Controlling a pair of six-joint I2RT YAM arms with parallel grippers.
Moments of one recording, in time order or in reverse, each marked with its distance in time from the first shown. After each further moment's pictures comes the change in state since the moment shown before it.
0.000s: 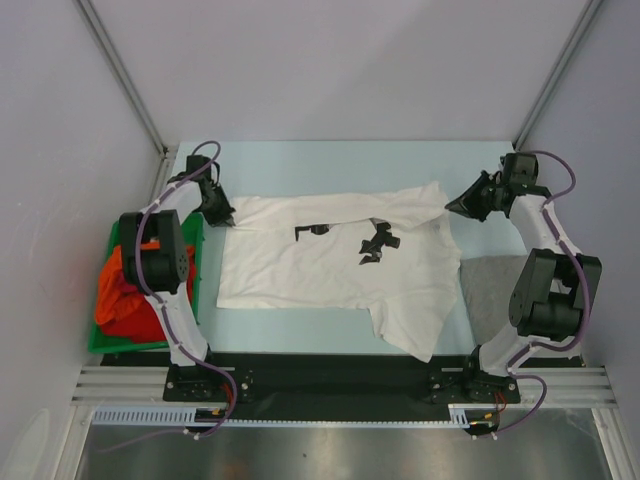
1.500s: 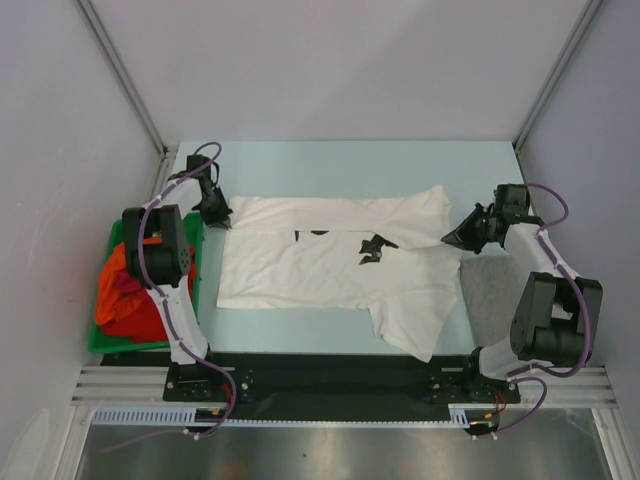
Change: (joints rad) left arm 0.014 0.076 0.065 -0.051 -0.043 0.051; right arm 0.015 -0.161 -0.303 0.010 0.051 0.014
